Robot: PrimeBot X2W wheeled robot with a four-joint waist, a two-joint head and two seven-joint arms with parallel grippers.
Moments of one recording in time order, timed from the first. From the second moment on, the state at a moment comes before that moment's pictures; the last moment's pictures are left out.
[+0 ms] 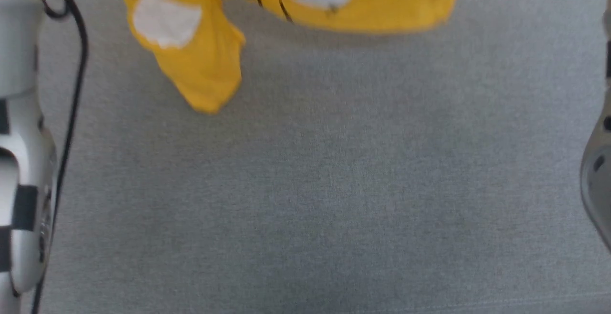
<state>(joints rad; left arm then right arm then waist) -1.56 0.27 -0.30 0.50 -0.54 0.15 0.11 -1.49 -0.05 -0.16 0.74 -0.11 0.13 0.30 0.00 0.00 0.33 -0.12</state>
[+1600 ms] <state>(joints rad) -0.30 0.45 -0.31 -0.24 -0.86 0.10 0.07 -0.45 -0.30 -0.05 0.09 0.34 0.13 0.30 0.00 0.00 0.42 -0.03</state>
